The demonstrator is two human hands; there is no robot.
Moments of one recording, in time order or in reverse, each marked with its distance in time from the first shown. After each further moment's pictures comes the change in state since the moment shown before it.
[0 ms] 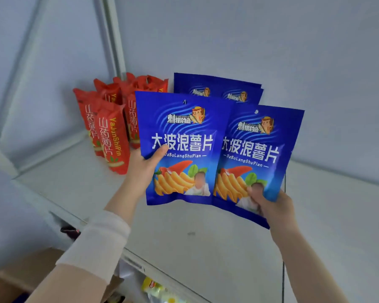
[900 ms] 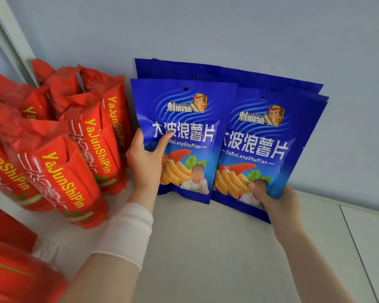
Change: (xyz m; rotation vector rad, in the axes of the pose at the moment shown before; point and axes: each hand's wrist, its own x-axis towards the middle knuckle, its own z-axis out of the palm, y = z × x) left_hand 0.276 -0.141 0.115 0.132 0.210 0.297; right_hand 0.244 0.014 0.116 -0.021 0.176 -0.018
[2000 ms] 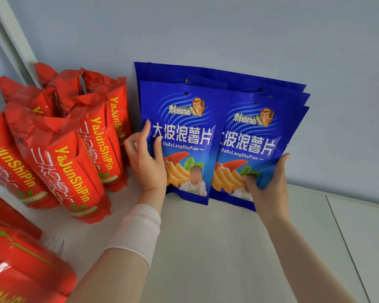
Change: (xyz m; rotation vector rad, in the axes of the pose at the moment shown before) left_hand -0.019 -0.007 0.000 0.197 0.100 0.197; right_hand -0.005 -0.001 0.007 -0.236 0.107 -0.244
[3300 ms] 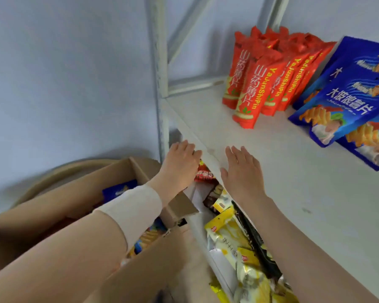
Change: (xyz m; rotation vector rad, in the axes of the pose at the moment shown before) left_hand -0.192 0.116 -0.441 1.327 -0.830 -0.020; right_hand -0.372 -0.100 -0.014 -0.765 -0.870 -0.999
